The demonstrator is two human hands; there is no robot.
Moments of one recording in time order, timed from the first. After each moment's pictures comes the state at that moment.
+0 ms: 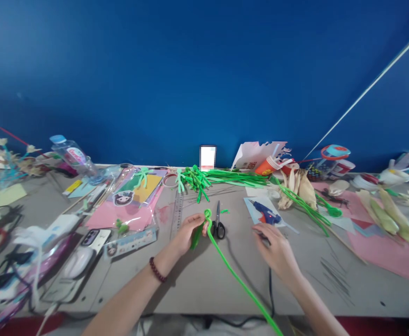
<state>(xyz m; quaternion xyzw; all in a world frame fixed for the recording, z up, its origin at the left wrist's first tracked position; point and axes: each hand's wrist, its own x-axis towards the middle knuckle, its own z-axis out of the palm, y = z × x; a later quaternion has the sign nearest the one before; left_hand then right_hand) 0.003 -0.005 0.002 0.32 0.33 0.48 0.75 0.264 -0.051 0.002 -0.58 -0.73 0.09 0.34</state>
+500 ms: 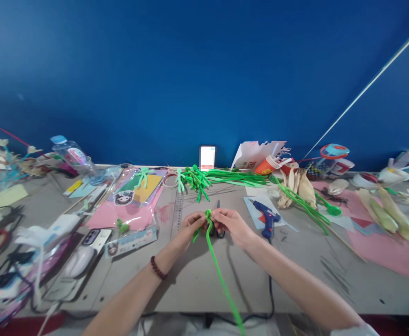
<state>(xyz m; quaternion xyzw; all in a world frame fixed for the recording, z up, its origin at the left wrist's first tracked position) 0.000 -0.007 0.006 0.43 0.37 0.47 0.67 0.160 0.000 0.036 -0.43 -0.42 0.69 0.40</state>
